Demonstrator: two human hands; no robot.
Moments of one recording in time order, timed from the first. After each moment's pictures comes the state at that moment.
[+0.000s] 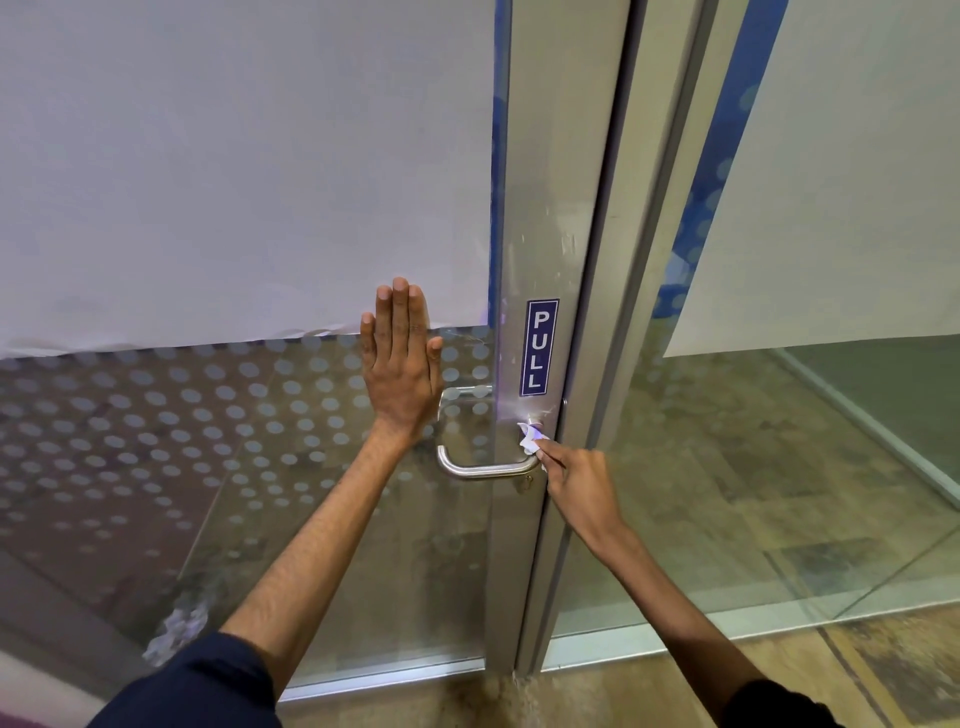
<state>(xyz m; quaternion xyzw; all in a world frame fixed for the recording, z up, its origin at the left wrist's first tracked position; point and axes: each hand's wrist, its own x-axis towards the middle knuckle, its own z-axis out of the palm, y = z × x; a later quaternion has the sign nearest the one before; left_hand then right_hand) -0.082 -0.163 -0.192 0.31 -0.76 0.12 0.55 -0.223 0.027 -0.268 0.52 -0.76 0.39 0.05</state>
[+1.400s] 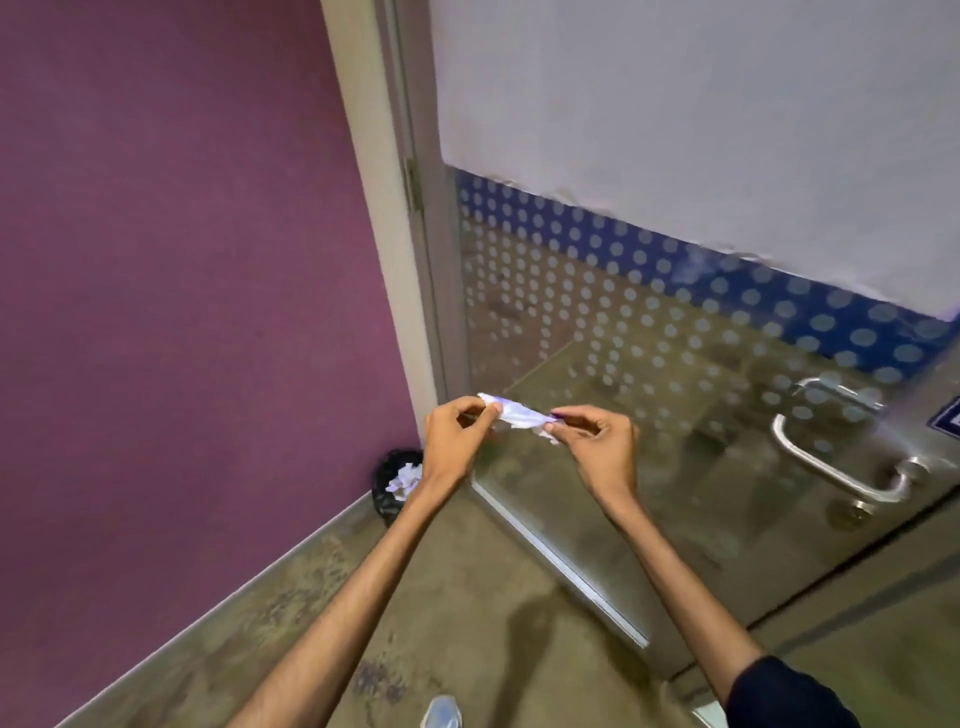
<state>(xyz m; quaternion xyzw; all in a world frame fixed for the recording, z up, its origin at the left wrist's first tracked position) 0.230 0.073 -0.247 0.63 -0.48 -0.25 0.56 0.052 0.021 -0.251 0.61 -0.47 0.49 -0.40</state>
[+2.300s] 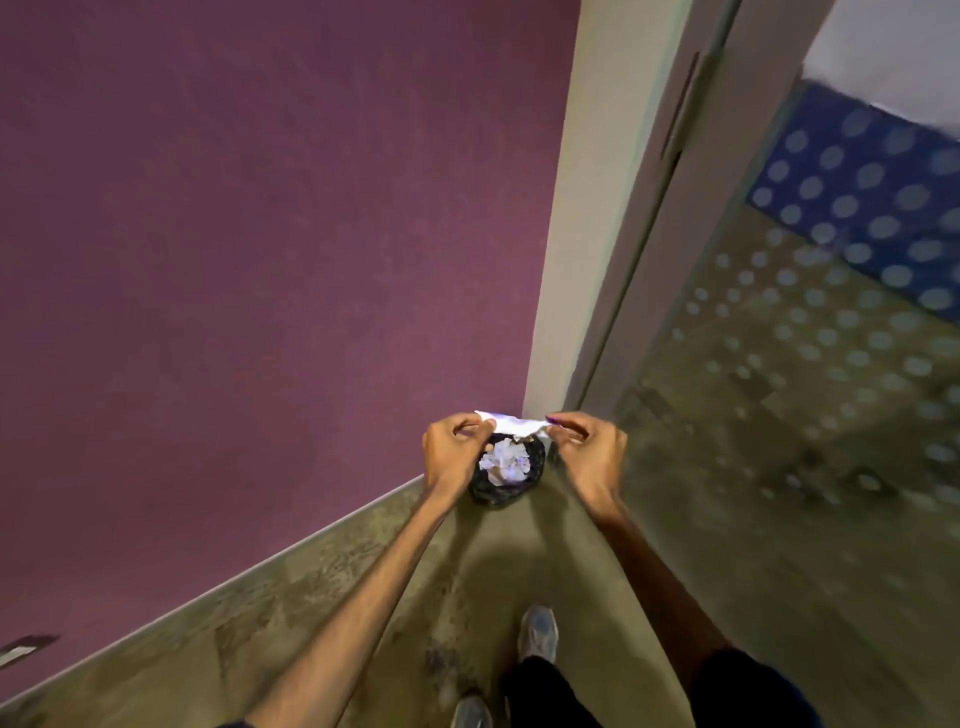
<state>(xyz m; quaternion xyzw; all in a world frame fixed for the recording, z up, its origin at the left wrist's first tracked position) 0.561 -0.026 -0.391 0.75 -0.24 -0.28 0.55 0.411 -0.117 -0.373 0.68 -0.50 0.33 -0.42</state>
